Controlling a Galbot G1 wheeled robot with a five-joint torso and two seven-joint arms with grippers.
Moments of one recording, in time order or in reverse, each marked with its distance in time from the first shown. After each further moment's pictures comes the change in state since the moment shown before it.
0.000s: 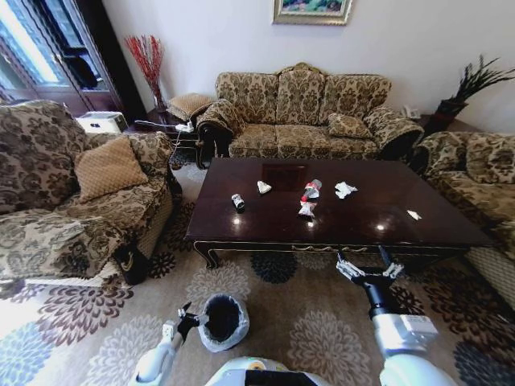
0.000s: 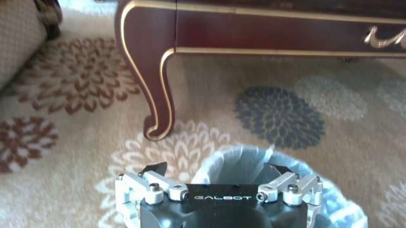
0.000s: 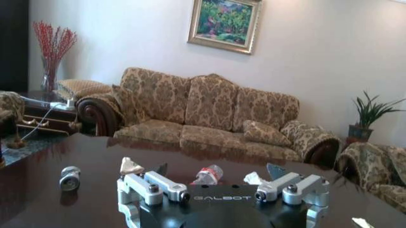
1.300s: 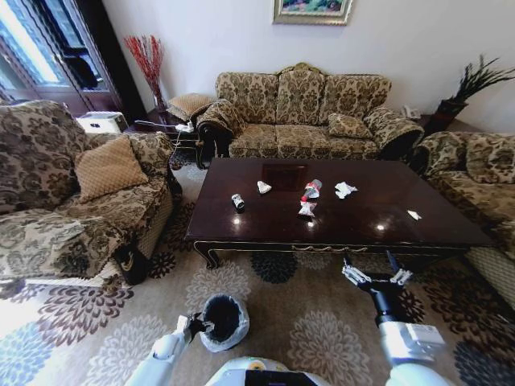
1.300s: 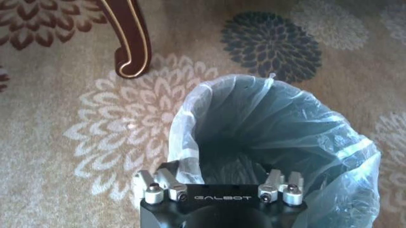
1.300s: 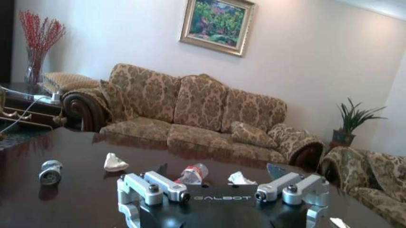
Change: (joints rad) left arm -0.179 0.007 0.122 0.227 0.070 0.176 0.020; right arm -0.052 -0.010 0.051 -0.008 -0.006 0.054 0.028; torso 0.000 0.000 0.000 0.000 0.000
